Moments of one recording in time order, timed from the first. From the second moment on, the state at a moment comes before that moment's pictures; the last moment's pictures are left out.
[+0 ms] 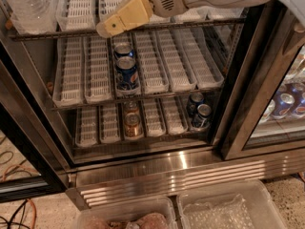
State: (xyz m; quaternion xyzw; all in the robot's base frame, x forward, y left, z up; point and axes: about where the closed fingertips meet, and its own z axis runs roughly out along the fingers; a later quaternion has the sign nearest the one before) arm 0.586 0.071 1.070 -0.53 0.62 0.27 0.51
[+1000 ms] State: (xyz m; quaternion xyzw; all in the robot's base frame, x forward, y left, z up) arm 0.597 0.137 1.068 -0.55 0.58 0.31 0.51
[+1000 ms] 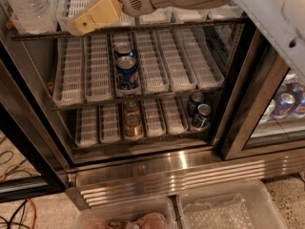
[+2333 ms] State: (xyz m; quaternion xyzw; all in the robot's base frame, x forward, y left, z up) arm 0.577 0.192 1.070 -0.55 0.59 0.27 0.52
